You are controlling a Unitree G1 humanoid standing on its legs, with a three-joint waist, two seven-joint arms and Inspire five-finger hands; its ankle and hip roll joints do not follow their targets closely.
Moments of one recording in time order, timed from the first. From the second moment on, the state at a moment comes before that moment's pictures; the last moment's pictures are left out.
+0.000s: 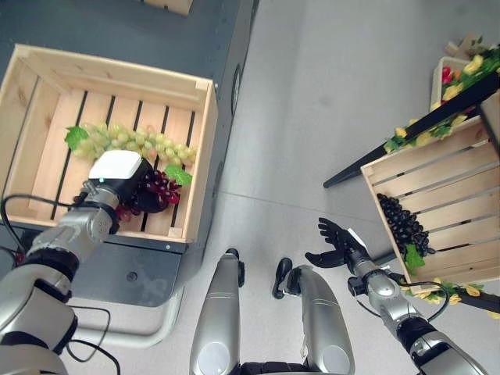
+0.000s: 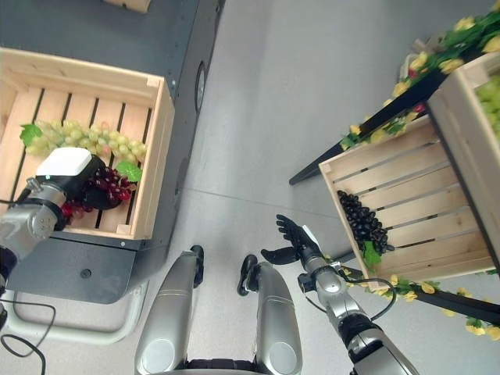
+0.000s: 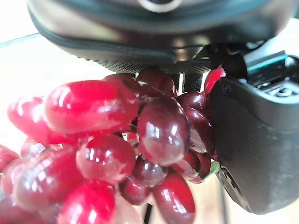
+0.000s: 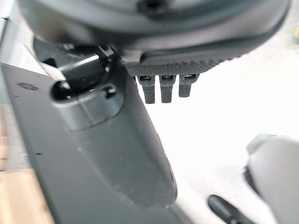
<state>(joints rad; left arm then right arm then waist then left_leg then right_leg) -0.66 0.96 -0.61 0.95 0.34 -0.31 0.29 -0.28 -0.40 0.45 0.79 0.36 -0.33 0.04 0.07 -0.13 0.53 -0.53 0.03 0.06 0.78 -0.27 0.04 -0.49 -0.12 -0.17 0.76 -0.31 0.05</state>
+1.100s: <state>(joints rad) -0.40 0.75 -0.03 0.39 -0.69 -0.37 0.01 -0.24 -0.38 0.41 0.24 0.42 -0.15 0.09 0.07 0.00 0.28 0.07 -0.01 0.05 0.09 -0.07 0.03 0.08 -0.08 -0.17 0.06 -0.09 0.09</state>
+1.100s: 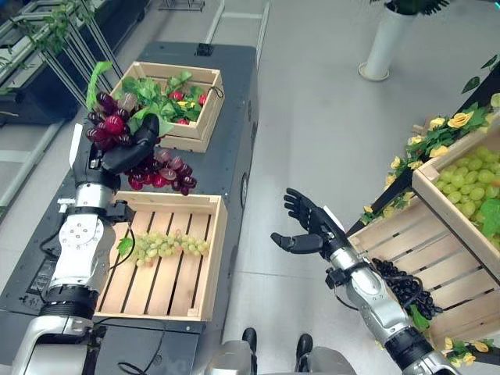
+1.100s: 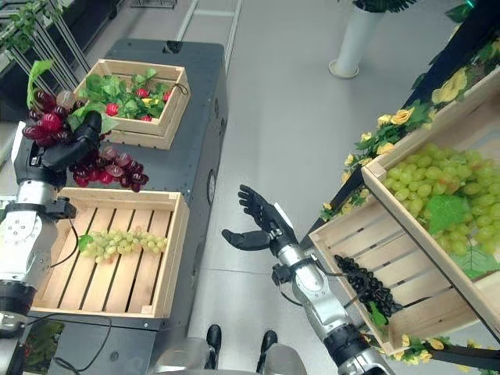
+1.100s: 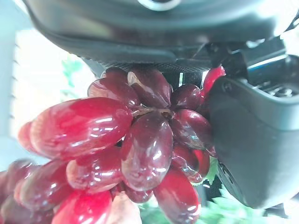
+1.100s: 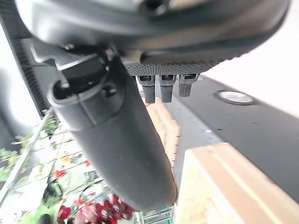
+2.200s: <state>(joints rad) -0.76 0.51 -0.41 0.42 -0.78 -0.27 -0.12 -0.74 -0.37 0.45 0.28 0.72 0.19 0.04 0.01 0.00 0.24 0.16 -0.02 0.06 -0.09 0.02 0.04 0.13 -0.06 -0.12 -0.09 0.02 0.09</state>
